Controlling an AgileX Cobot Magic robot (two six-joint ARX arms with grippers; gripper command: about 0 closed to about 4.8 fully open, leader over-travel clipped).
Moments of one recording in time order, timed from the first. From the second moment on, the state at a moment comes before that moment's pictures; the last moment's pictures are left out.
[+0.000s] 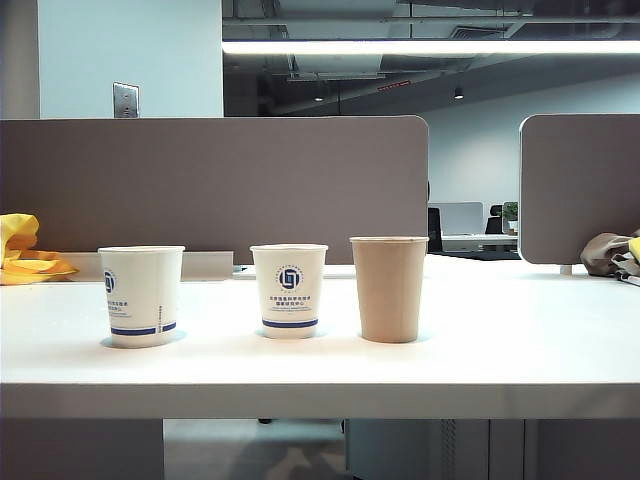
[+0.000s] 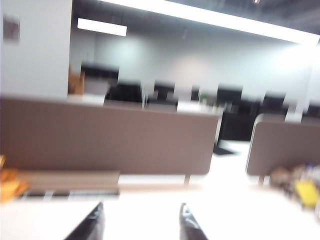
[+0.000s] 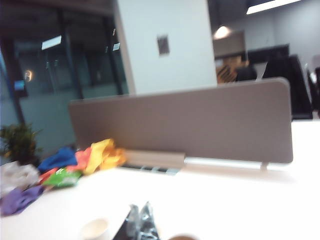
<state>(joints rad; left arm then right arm) -0.02 0.01 0.81 -0.49 0.21 -0.13 0.08 0.00 0.61 -0.30 -0.44 0.28</state>
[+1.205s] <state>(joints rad) -0.04 1.25 1.47 -1.09 0.35 -0.04 0.33 1.30 1.48 -1.07 -0.46 -0.08</state>
